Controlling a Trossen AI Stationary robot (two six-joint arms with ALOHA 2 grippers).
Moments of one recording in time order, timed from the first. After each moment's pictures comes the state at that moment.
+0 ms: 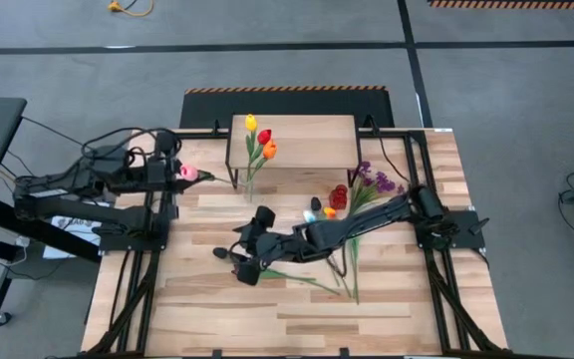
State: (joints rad) left arm 0.02 0.63 0.95 -0.38 -0.11 0.31; right arm 0.29 2.12 1.80 -0.15 0.44 0.19
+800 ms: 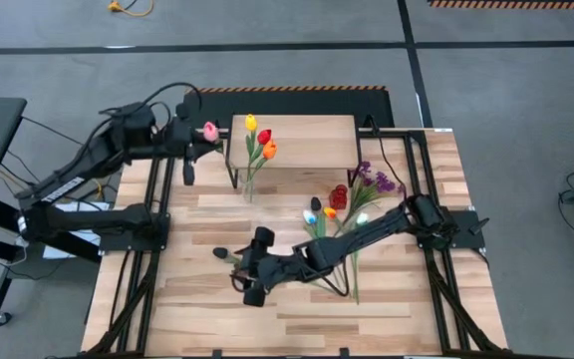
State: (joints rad) left arm 0.52 0.87 1.15 -0.54 0.28 0.26; right arm 0.37 2.16 1.79 -0.14 0.42 0.18
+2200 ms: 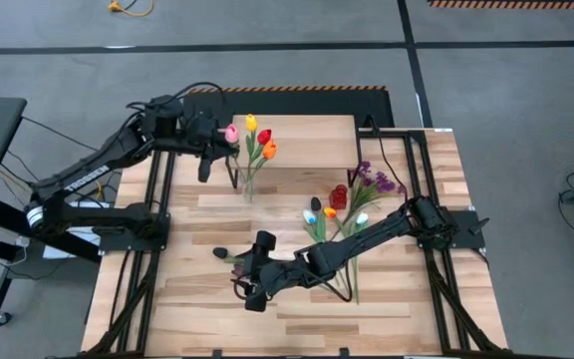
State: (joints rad) left arm 0.62 1.02 1.11 -0.47 0.49 0.22; right arm 0.40 2.16 1.79 -0.13 0.45 0.18
